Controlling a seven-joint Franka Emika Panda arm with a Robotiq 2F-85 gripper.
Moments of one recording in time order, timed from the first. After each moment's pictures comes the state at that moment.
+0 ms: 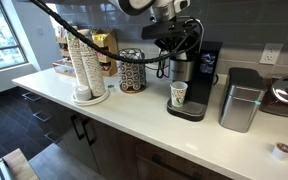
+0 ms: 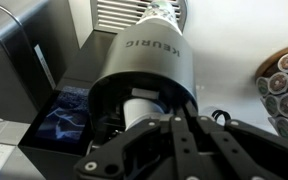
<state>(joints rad) -0.33 0.29 -0.14 -1.46 0.27 2.19 -0.80</state>
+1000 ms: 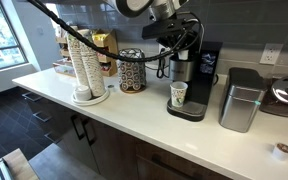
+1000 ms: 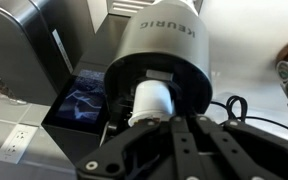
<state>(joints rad) -0.34 0.27 -0.13 -1.50 0.26 2.31 -0.77</state>
